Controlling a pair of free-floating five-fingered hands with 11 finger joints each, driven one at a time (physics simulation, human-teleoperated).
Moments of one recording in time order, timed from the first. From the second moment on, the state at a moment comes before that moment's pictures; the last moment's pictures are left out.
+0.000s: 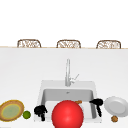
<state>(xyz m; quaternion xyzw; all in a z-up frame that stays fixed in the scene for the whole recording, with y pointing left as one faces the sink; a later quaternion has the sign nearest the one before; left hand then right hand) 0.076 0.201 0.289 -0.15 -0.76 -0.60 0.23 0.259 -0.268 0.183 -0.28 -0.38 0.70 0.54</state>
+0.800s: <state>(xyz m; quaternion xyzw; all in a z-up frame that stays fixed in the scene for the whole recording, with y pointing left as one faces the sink) 0.076 0.201 0.289 -0.15 -0.76 -0.60 0.23 0.296 -0.235 0.158 -0.28 -0.37 0.70 0.54</state>
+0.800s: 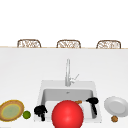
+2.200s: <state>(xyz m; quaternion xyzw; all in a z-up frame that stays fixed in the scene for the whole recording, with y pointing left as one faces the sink) 0.076 0.201 0.289 -0.15 -0.76 -0.60 0.23 0.469 -0.118 0.041 -0.25 -0.33 0.71 0.57</state>
